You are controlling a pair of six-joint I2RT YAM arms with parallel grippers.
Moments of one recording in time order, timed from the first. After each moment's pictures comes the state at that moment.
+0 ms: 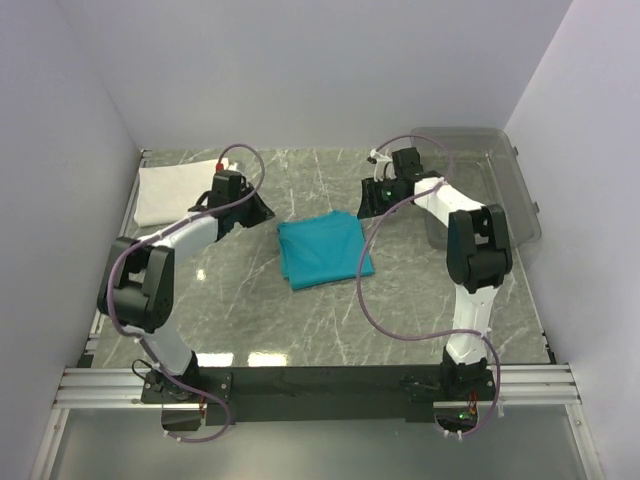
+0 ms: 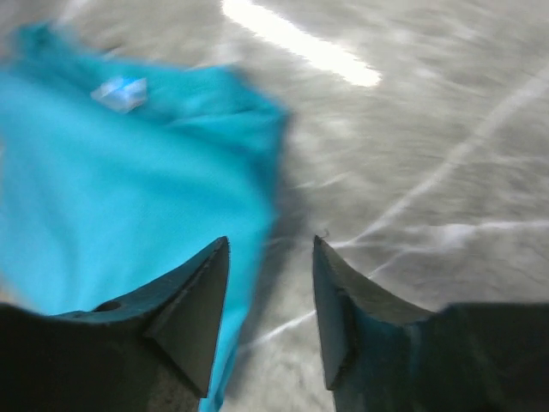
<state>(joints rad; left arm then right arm) -0.26 1.73 1.08 -0.05 0.16 -0.72 0.21 2.06 1.52 -0.44 -0.46 0.01</state>
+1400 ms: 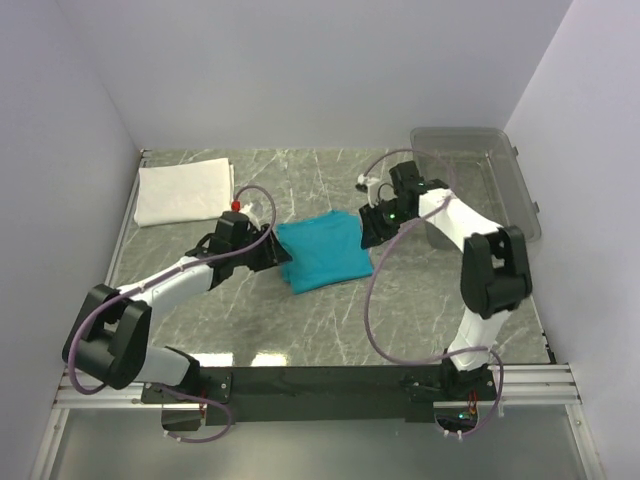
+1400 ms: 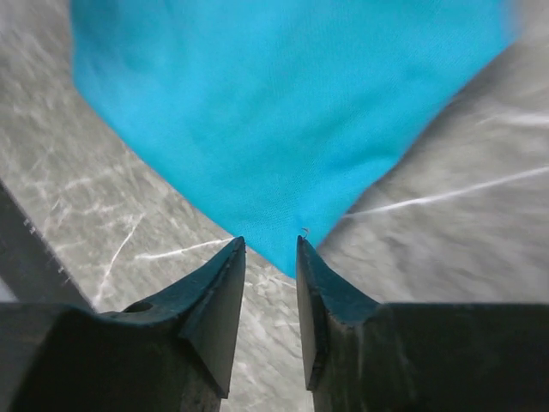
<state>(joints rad) -0.43 1.37 0.71 -0.01 0.28 -0.70 0.27 1.84 1.34 -0.74 -0.61 -0.33</state>
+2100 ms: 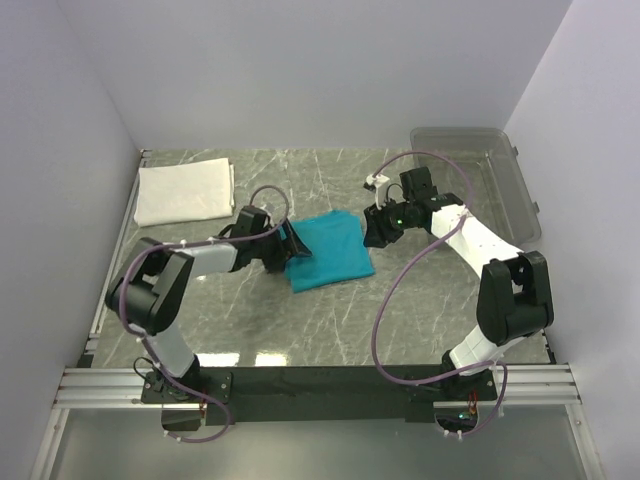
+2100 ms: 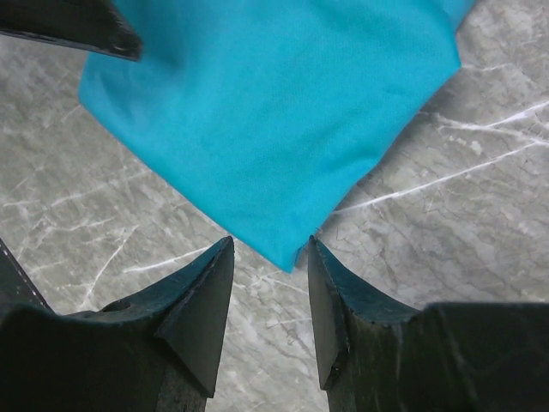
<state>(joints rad) -0.43 1.70 0.81 0.12 0.36 -0.88 0.26 1.60 1.17 -0.56 -0.57 -0.30</state>
